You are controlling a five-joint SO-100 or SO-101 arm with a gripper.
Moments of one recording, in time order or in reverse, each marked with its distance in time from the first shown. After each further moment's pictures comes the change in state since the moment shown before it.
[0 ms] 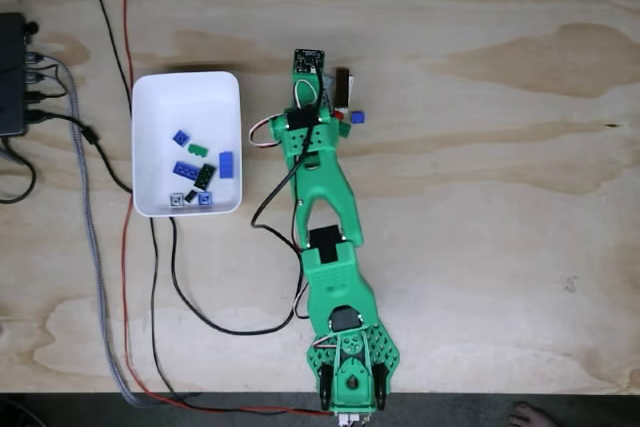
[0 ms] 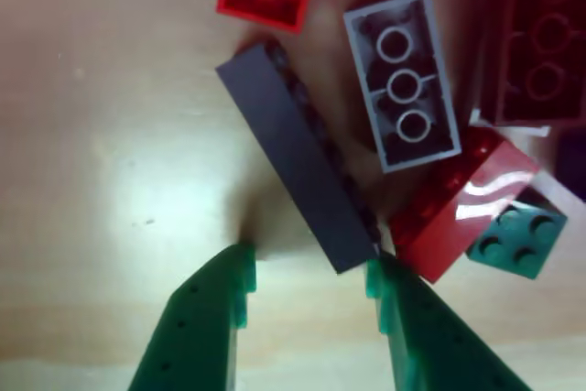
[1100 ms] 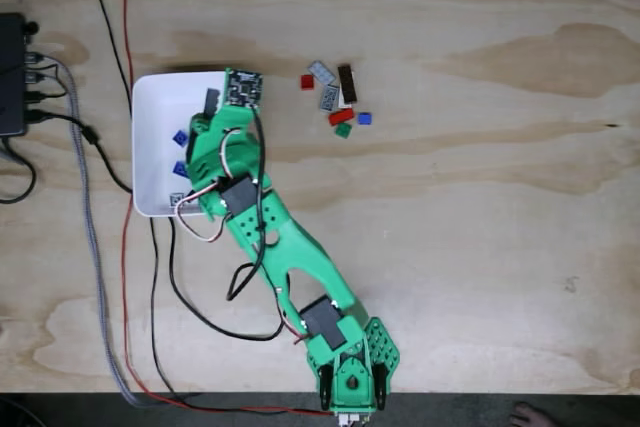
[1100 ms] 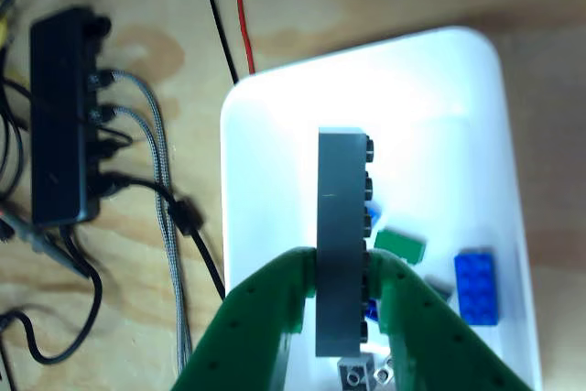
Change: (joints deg) arm -24.6 30.0 -5.0 2.4 31.0
